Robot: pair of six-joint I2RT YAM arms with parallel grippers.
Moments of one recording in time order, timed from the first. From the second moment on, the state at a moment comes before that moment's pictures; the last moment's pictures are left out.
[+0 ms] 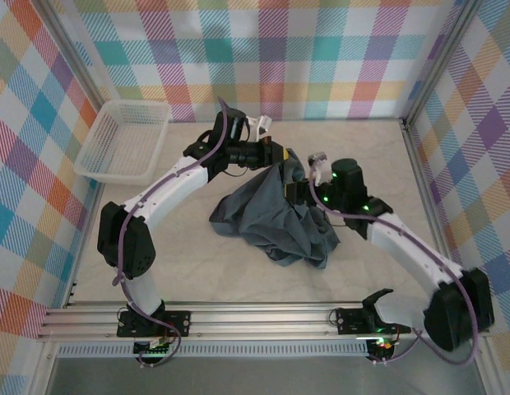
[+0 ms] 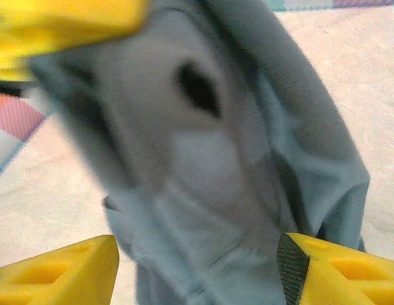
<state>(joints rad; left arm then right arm) -0.57 1.78 1.63 -0.36 0.64 -0.71 0.46 1.23 0.88 -0.17 -0.28 0.26</state>
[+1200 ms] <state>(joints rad) -0.76 1.49 1.29 -0.58 0.04 -0.14 0.27 1.29 1.04 -0.15 -0.98 0.57</state>
